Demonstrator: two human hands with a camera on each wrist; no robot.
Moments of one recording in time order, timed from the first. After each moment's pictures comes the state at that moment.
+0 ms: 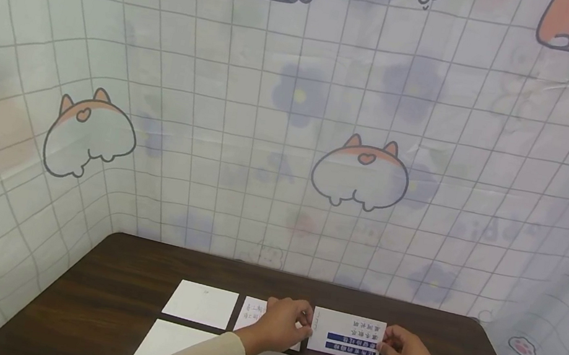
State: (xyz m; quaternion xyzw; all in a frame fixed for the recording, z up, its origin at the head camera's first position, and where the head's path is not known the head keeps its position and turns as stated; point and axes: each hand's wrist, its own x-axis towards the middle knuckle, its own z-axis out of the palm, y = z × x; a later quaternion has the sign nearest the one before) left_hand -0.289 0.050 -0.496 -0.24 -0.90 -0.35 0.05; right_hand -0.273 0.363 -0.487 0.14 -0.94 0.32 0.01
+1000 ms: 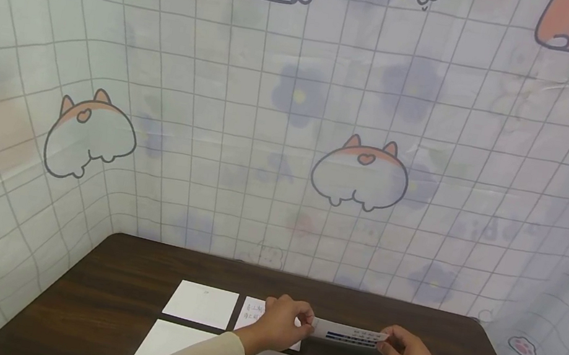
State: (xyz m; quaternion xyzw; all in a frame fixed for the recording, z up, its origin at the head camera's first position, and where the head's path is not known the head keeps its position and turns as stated) left_hand -0.287 0.047 -0.492 -0.26 -0.89 -0.36 0.07; right_hand -0.268 0.366 -0.485 0.14 -0.92 0.36 -0.01
